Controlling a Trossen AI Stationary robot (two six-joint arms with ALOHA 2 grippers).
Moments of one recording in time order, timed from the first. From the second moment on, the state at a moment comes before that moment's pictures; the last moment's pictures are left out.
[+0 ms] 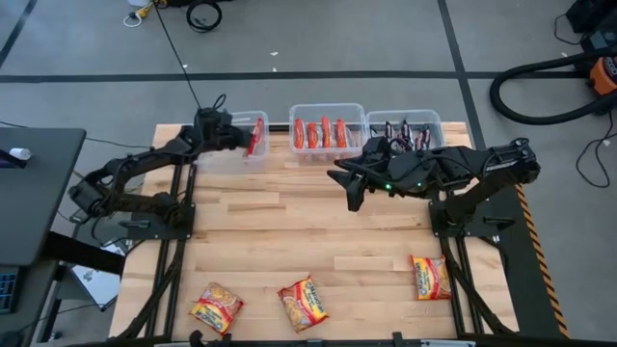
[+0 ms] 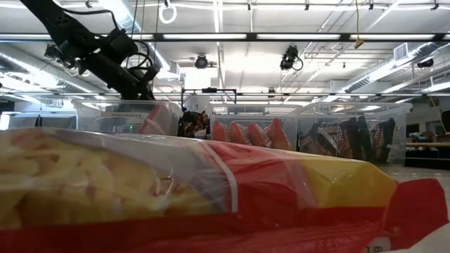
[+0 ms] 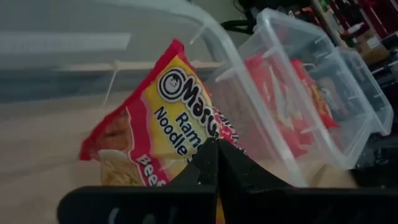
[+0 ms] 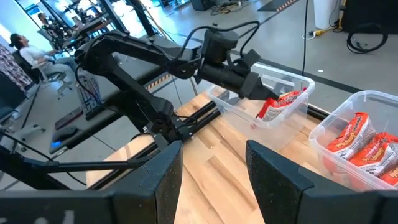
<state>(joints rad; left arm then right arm) 0.90 1.23 0.58 0.12 0.24 -0.60 0.29 1.41 1.66 -0.65 0.63 0.65</state>
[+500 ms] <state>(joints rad) 0.89 1.33 0.42 0.48 0.29 -0.88 0.29 1.41 1.66 -0.65 0.63 0.69</state>
